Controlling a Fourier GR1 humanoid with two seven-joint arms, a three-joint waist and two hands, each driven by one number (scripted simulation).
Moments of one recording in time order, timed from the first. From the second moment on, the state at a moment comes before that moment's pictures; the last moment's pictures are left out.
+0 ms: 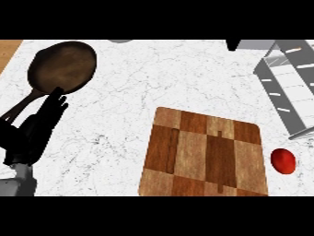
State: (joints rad) left arm -0.08 0.26 0.03 -1.57 0.15 -0.05 0.22; right arm -0.71 -0.83 0.04 -0.88 0.17 -0.18 -0.11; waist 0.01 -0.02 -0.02
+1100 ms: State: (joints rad) left arm -0.08 0.24 0.05 -1.58 0.14 -0.05 0.23; right arm -0.92 -0.69 -0.23 -0.57 0.00 -0.15 -0.22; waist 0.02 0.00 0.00
